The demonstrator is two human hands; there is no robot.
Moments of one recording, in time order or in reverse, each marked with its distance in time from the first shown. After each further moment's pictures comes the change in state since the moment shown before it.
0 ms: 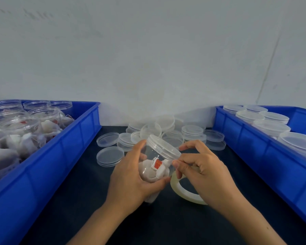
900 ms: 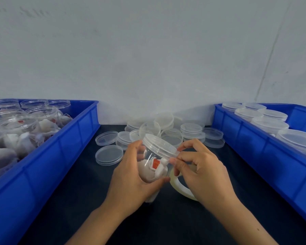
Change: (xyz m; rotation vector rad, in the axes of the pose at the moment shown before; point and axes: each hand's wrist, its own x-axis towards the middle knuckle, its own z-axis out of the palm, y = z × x) left_hand -0.004 0.004 -0.001 -0.087 -0.006 0.018; right_hand -0.005 -0.008 0.008 -0.072 0.113 0.022
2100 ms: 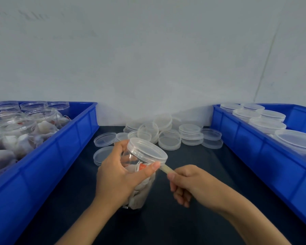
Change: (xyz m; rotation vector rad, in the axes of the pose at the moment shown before) left_hand 0.004 0.011 -0.009 -0.171 0.200 -0.106; right_hand 0.004 0.006 -0.007 0.418 -0.621 0.295
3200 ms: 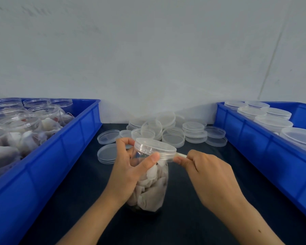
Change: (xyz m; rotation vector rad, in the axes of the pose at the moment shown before) left_hand 0.006 -0.003 0.005 -0.391 -0.188 -0.029; right_hand -0.001 -0.002 0.006 -0.876 0.516 -0.141
